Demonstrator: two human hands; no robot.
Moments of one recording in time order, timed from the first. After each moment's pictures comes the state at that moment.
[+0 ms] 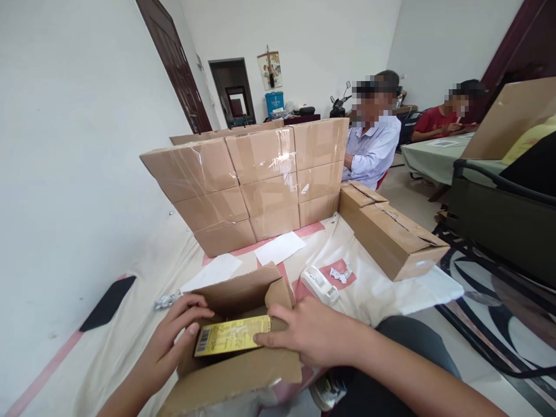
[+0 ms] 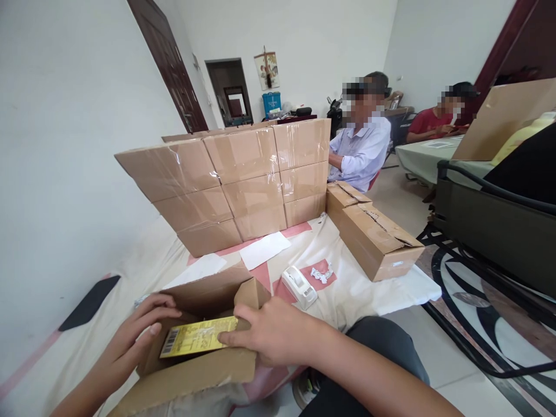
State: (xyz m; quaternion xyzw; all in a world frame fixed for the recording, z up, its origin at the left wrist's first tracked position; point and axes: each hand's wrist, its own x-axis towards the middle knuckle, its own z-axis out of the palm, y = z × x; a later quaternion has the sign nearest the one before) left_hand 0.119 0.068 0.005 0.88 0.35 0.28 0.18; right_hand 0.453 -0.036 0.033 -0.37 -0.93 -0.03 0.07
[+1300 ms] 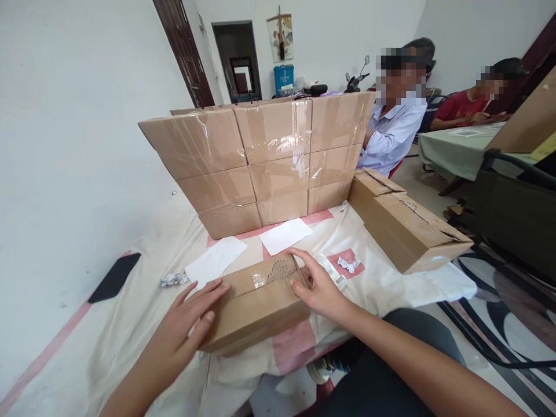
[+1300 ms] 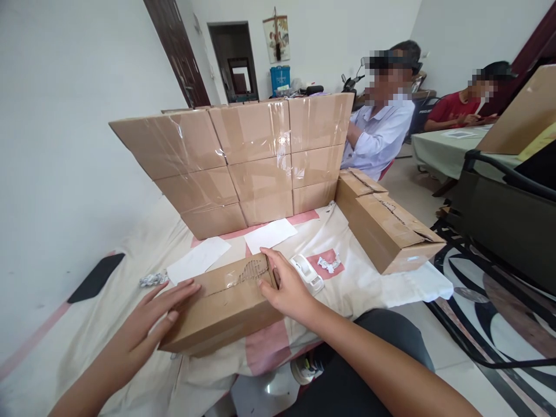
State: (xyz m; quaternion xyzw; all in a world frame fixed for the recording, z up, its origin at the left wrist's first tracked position) left_hand 0.123 0.052 -0.004 0.91 0.35 0.19 0.09; right_hand 0.449 0.000 -0.020 -0.53 -0.61 0.32 0.50
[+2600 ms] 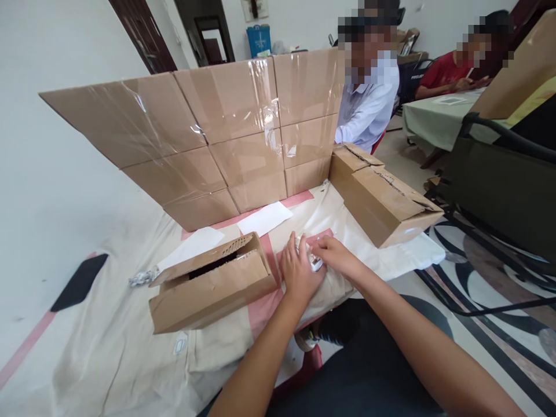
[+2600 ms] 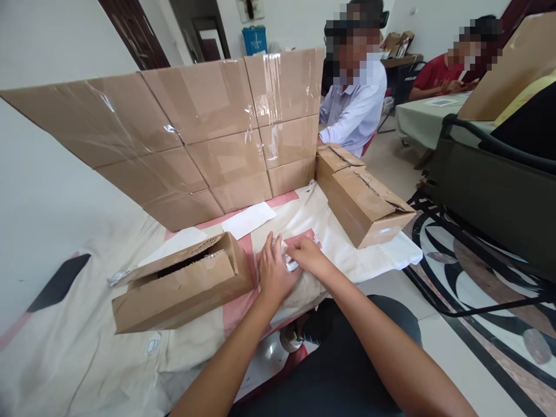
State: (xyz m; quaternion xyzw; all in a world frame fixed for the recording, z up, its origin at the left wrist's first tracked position) left_hand 0.432 0.023 -0.116 0.83 0.44 0.33 0.09; right_hand 0.559 -0.001 -0.055 -0.70 -0.47 0.38 0.39
